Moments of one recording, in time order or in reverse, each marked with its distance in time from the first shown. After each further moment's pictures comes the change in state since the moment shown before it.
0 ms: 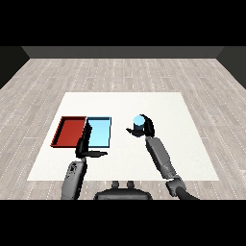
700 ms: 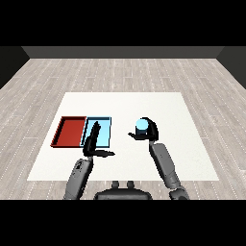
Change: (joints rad) left arm -0.047 -0.004 -0.130 0.014 0.048 0.065 0.037; right arm 0.167 -0.012 0.055 -0.320 0.048 0.043 0.125
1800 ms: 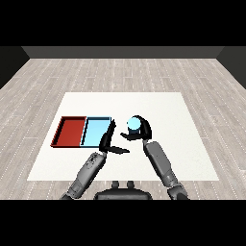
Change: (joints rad) left arm -0.205 -0.002 -0.226 0.222 0.127 0.199 -0.008; right arm -0.054 0.015 0.118 -0.037 -0.042 -0.052 0.029
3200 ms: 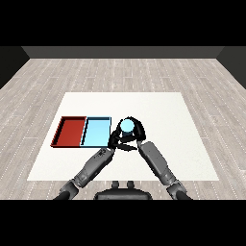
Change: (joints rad) left arm -0.201 0.003 -0.169 0.242 0.238 0.136 -0.059; right arm -0.043 -0.001 0.128 0.030 -0.100 -0.053 -0.049
